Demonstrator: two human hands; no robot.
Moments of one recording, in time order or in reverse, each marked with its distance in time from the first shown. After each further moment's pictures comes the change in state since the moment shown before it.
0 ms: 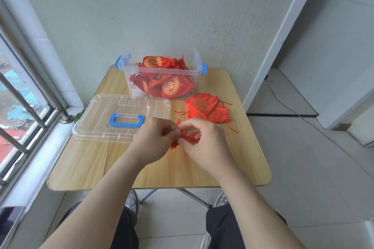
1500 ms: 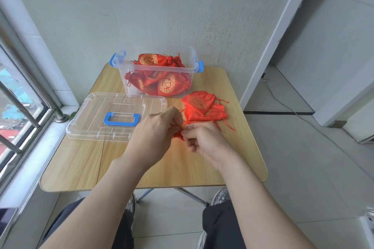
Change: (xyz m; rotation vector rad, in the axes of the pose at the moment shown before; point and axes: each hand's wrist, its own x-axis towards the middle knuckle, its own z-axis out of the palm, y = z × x) left_hand 0.004 0.003 0.012 0.272 0.228 0.355; right_hand 0.017 0.009 -0.004 0.627 -0.211 0.639
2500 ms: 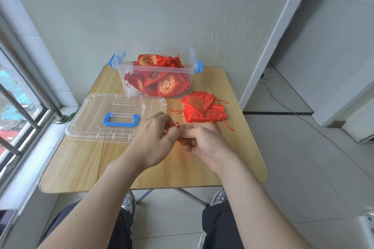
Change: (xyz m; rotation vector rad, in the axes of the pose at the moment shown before) left_hand -0.002 0.010 -0.008 -0.140 -0.138 -0.233; right_hand -0.006 -0.003 0.007 0.161 -0.020 0.015
